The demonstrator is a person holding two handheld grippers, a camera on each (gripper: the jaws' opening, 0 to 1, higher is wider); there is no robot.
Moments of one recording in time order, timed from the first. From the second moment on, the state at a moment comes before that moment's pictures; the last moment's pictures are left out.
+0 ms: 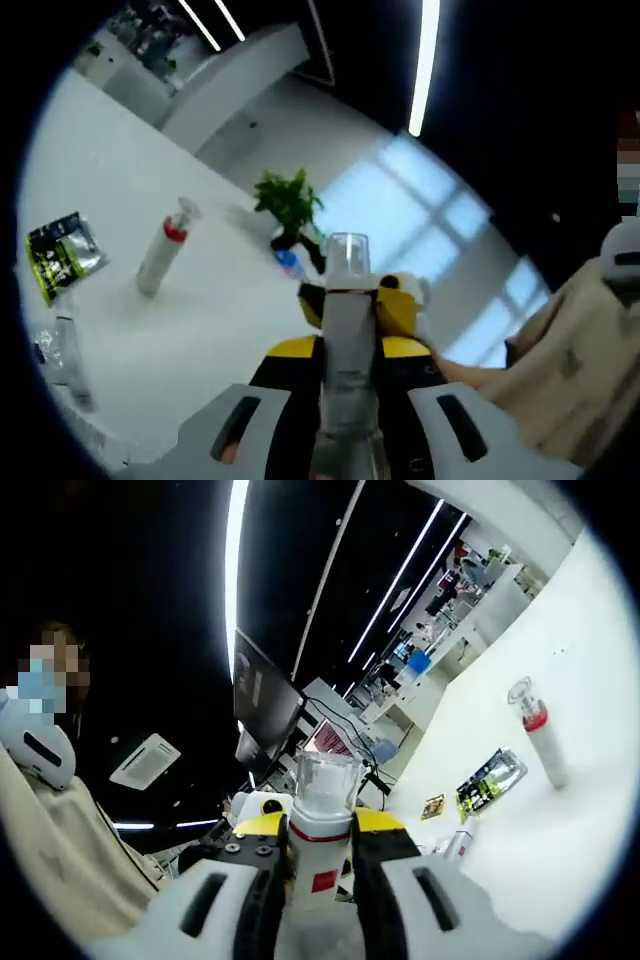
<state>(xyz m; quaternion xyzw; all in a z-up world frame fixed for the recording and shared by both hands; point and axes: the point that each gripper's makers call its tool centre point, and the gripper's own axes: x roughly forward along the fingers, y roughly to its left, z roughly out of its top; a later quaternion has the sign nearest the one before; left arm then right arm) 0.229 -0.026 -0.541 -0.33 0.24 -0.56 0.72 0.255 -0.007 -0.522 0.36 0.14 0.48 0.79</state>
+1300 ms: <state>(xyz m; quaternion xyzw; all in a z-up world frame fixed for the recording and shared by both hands) 0.281 0.009 -0.563 0.08 0.15 -0.33 0.93 0.287 0.010 -0.510 0.11 0.09 0.34 0.93</state>
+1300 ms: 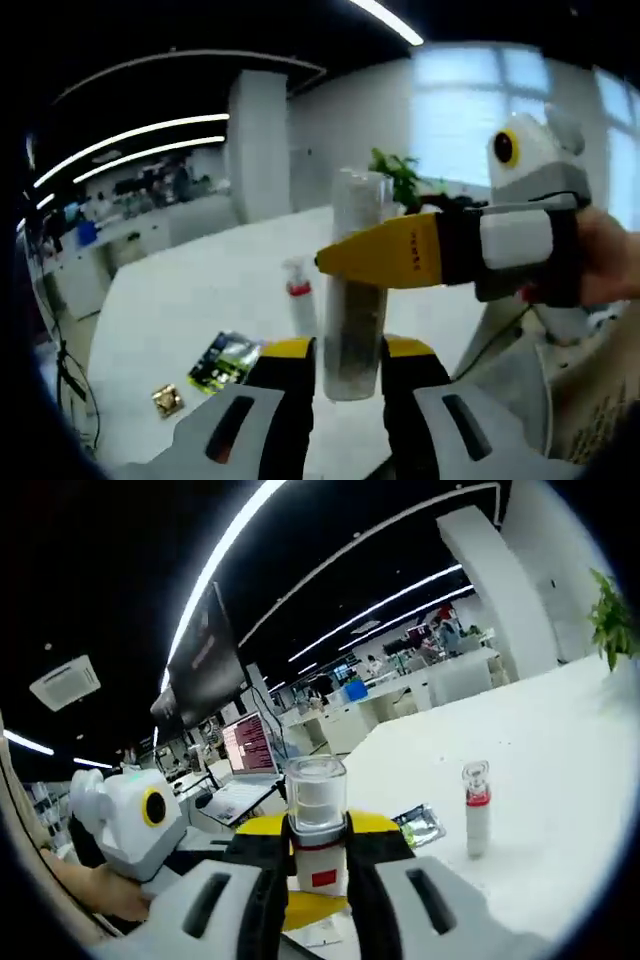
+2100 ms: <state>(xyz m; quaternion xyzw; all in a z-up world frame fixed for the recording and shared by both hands) 0.251 -0.020 -0.557 -0.02 0.16 -0.51 0.84 0.256 0.014 -0.500 0.01 0.04 0.51 0.86</state>
